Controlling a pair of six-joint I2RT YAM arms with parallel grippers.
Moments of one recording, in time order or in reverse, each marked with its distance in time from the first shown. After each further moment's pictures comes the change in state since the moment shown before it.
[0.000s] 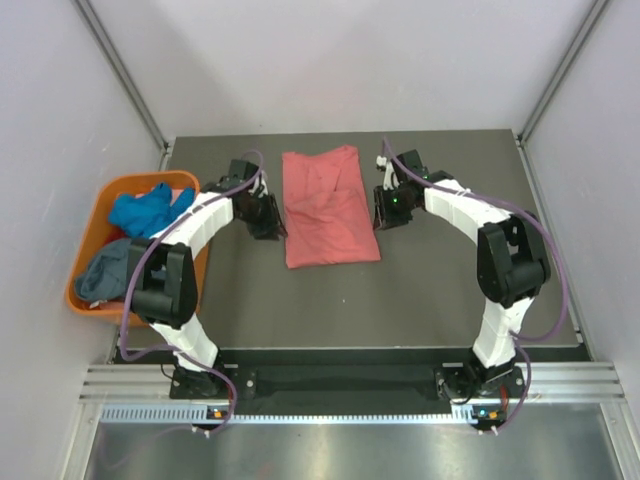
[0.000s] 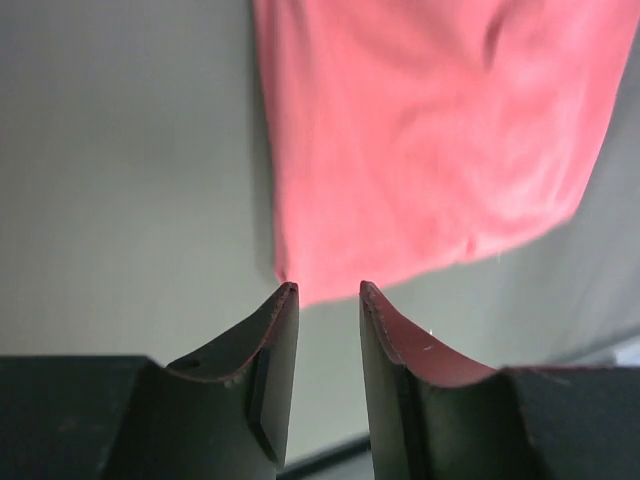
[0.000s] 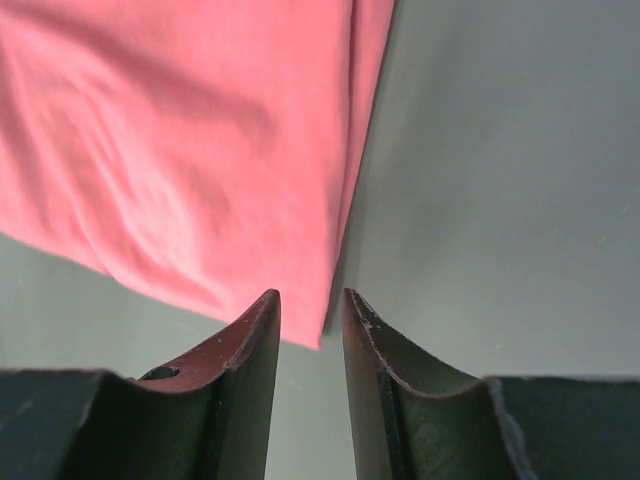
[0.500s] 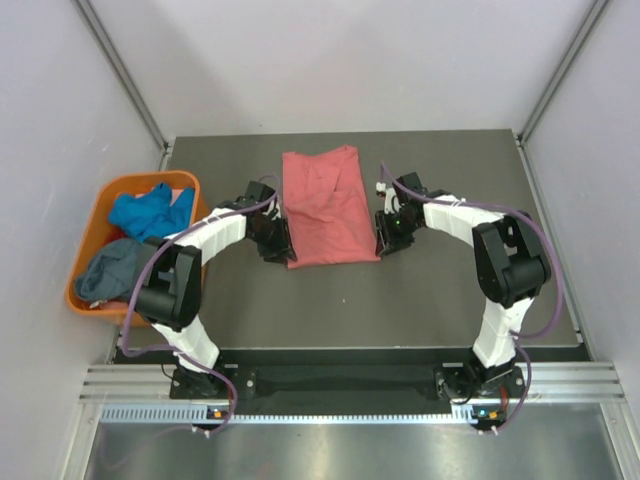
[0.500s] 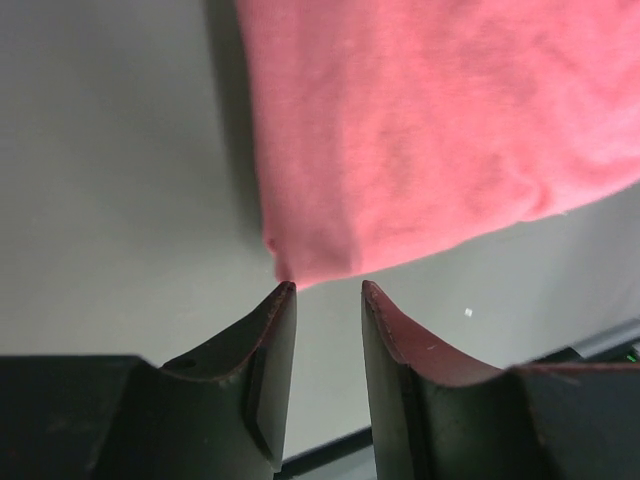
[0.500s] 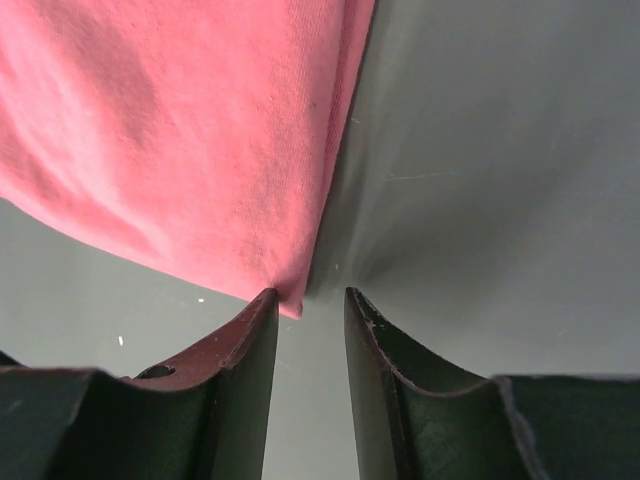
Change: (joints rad) left arm -0.096 -0.028 -0.223 0.088 0.041 -0.029; right arm -0.004 -0.014 -0.208 0.053 -0.087 -0.050
